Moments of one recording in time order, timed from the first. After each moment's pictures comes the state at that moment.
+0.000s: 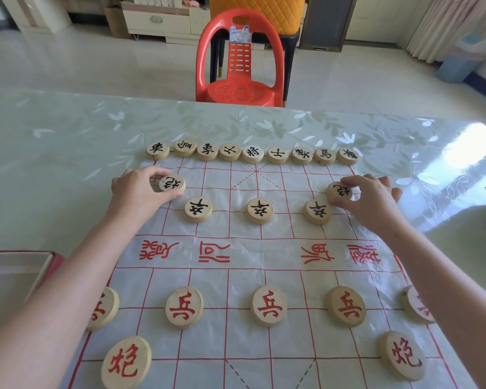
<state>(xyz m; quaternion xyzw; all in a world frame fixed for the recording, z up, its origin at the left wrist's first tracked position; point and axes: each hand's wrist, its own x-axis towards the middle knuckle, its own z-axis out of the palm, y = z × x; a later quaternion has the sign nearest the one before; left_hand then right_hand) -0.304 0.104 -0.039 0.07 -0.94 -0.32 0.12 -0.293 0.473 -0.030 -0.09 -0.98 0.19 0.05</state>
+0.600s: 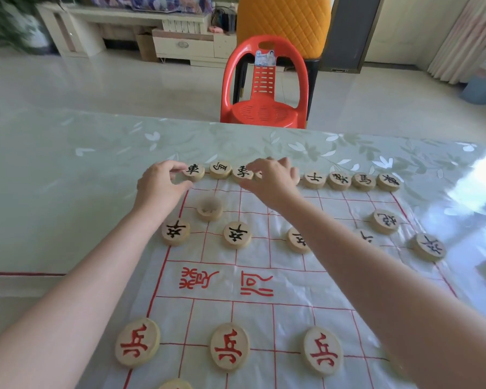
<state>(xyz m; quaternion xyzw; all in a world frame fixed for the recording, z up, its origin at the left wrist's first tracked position) -0.345 0.071 -0.022 0.09 -0.92 -0.35 0.13 -0.370 0.267 -0.009 0.08 -0.96 0.25 0.03</state>
